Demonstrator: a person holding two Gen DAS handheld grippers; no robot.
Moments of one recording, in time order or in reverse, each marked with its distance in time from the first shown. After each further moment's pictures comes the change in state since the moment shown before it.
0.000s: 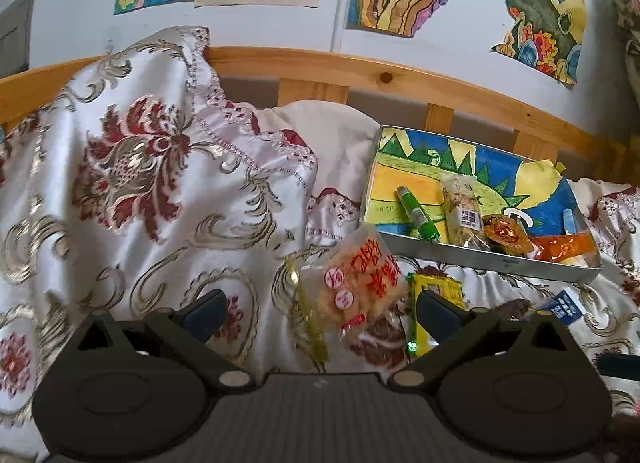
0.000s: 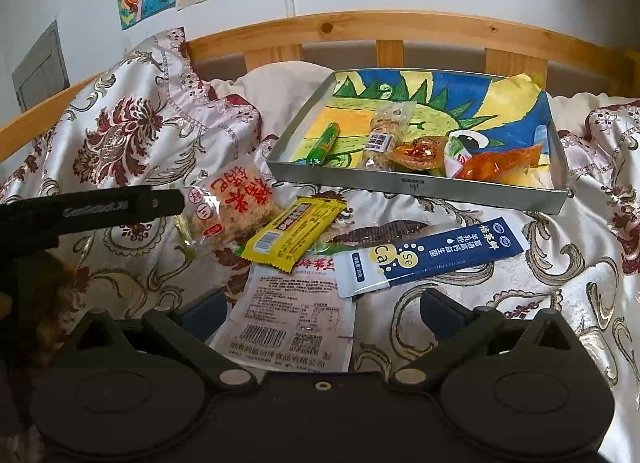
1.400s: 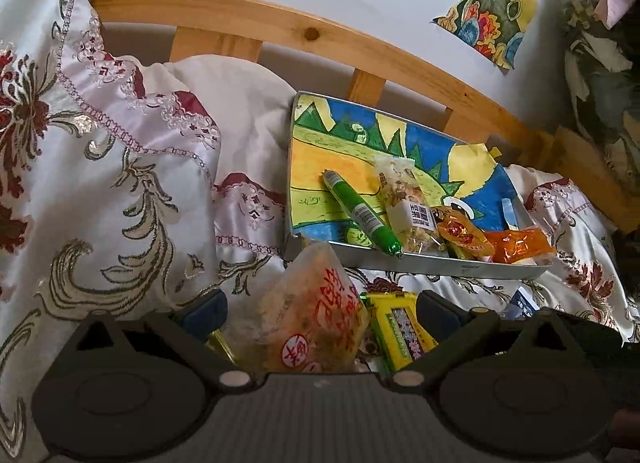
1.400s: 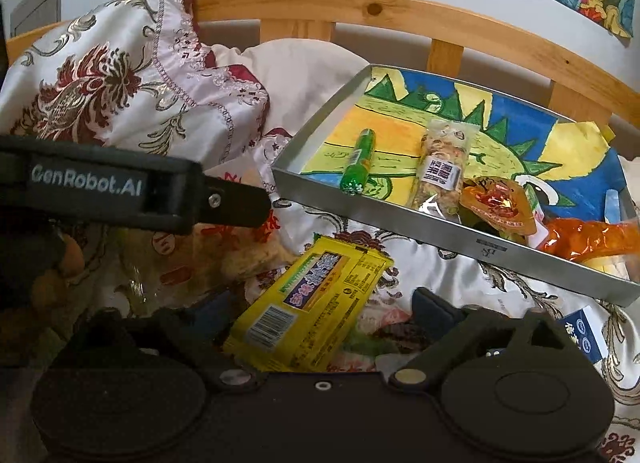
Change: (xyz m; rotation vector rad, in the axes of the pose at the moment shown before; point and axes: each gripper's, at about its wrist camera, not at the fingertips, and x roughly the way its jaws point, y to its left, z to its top) left arm 0.099 0.024 0.028 0.021 0.114 -0.406; right arm 0.120 0.046 0.035 -0.172 0.000 -0.083
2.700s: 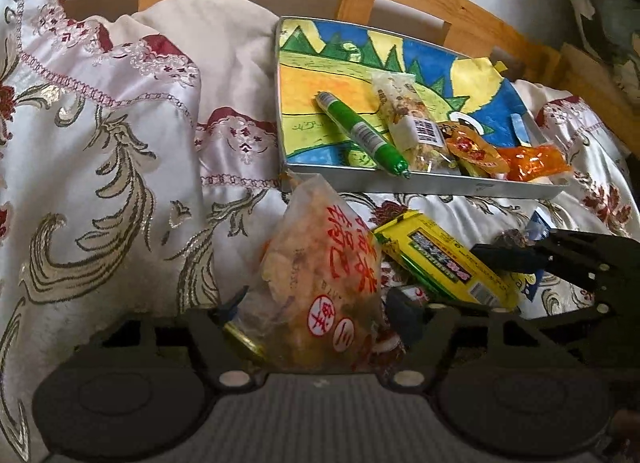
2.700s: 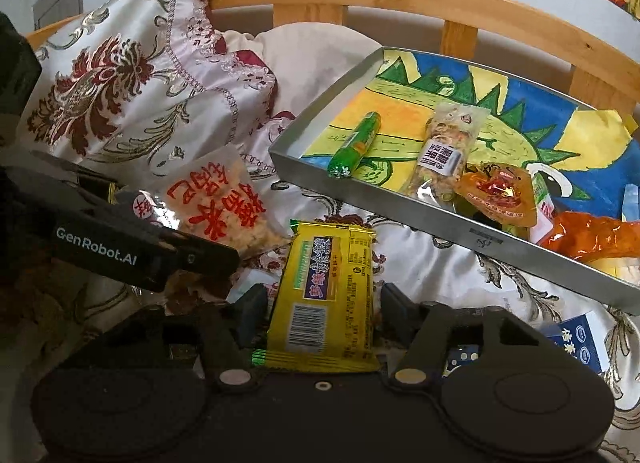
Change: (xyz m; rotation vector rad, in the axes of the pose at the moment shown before) left arm 0.020 -0.006 -0.004 0.110 0.237 0.027; right arm 0.001 -0.030 0.000 -0.028 0.052 0.102
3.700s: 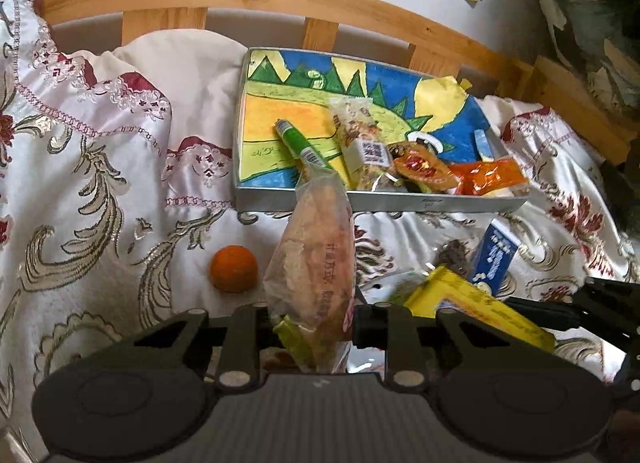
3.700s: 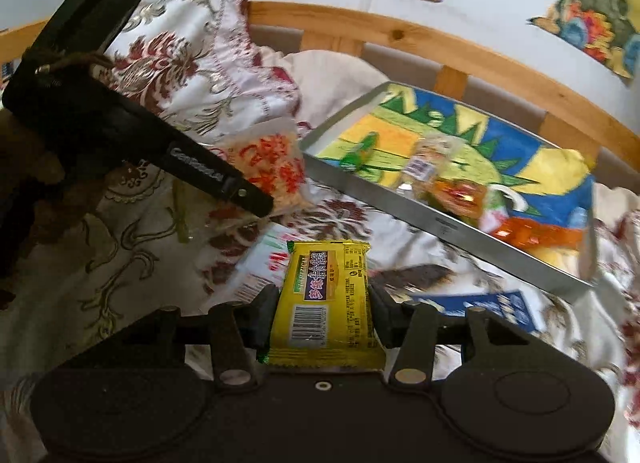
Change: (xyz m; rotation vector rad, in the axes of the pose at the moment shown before) left arm -0.026 -0.038 -0.003 -0.003 -0.073 -0.025; right arm -0.083 0.011 -0.044 -0.113 -0.079 -0.052
